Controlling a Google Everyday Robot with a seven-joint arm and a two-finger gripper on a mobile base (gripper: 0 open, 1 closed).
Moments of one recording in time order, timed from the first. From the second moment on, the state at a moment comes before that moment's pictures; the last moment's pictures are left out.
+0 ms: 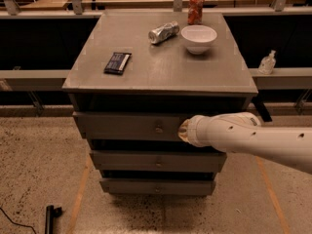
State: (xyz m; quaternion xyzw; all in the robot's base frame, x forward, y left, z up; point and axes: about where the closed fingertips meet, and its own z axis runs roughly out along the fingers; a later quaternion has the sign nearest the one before) arm 0.607 -0.105 0.646 -0.66 0.65 -0.11 0.36
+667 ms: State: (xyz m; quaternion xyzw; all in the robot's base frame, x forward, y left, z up) arm 0.580 -0.093 0.661 -0.66 0.67 -0.04 0.35
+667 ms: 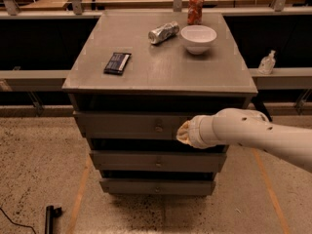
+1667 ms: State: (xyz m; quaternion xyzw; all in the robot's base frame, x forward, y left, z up) arm 0.489 -0.109 0.768 -0.65 0.69 0.07 0.32
